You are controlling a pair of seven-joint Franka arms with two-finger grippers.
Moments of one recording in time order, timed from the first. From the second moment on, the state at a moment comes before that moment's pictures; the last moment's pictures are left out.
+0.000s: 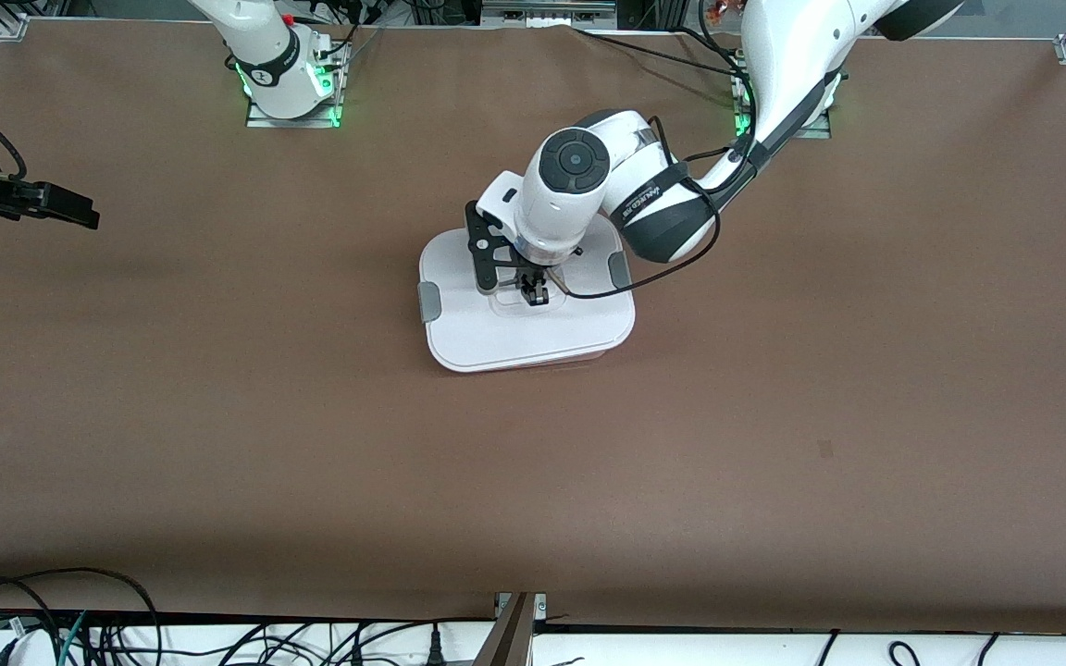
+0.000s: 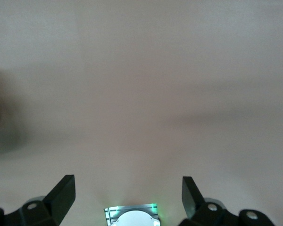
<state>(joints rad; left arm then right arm) -0.25 0.70 -0.68 -1.44 0.27 2.10 0.43 -0.04 0.07 -0.02 -1.60 -0.04 1.46 0.03</state>
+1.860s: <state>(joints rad) -0.25 0.70 -0.68 -1.44 0.28 2.08 0.49 -0.04 0.07 -0.02 -1.60 -0.04 1.47 0.03</state>
